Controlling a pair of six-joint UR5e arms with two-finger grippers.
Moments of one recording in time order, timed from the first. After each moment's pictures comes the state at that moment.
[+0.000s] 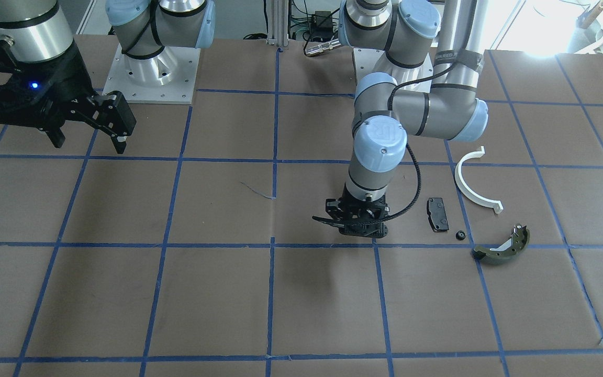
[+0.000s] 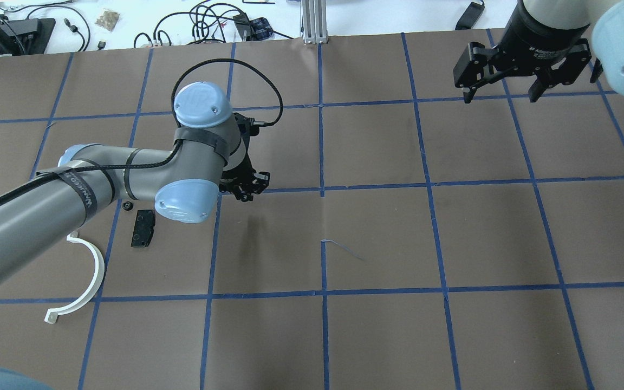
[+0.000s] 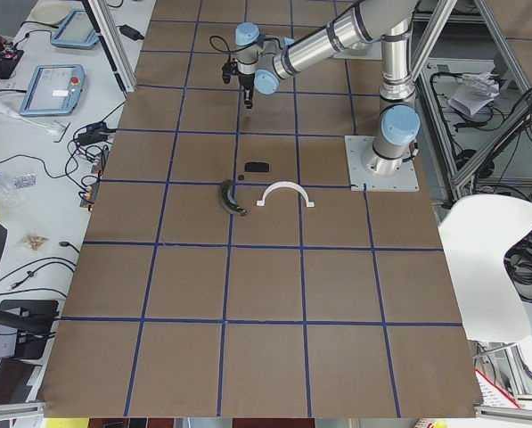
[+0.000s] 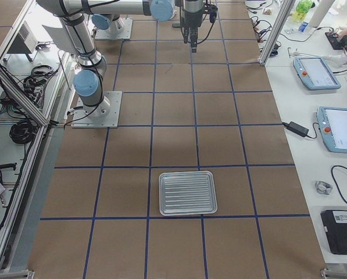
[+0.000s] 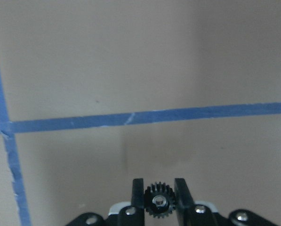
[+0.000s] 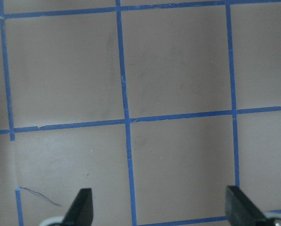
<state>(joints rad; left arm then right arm) -1.68 -1.90 -1.92 -0.90 1.61 0.01 1.53 -1.57 1.58 -1.69 -1.63 0.02</state>
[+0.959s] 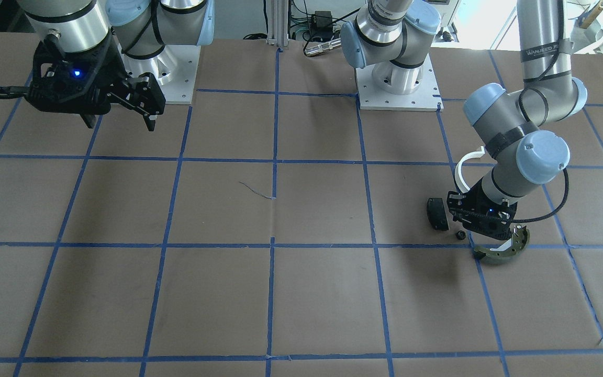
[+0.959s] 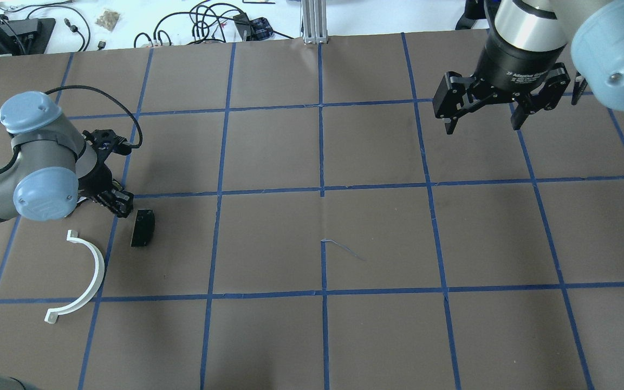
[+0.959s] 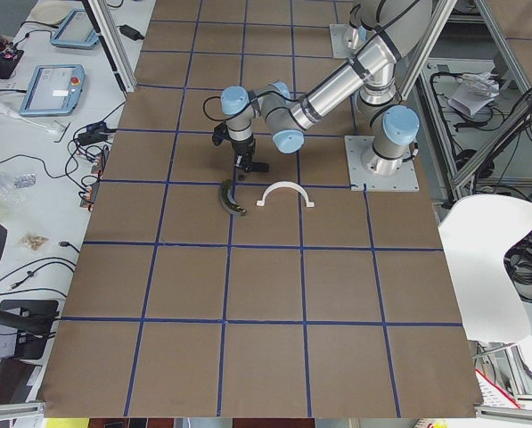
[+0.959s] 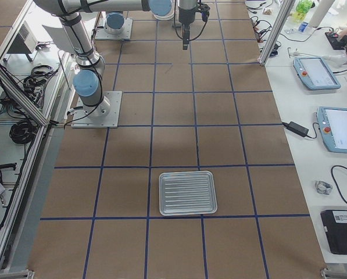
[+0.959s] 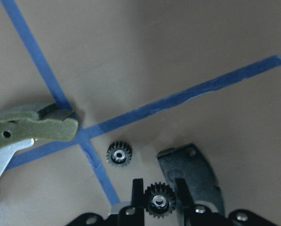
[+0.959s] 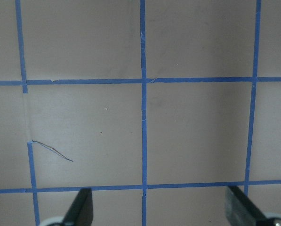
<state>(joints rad) -1.19 -1.86 -2.01 -0.92 1.65 0.71 1.61 -1.59 1.56 -1.53 -1.61 0.03</state>
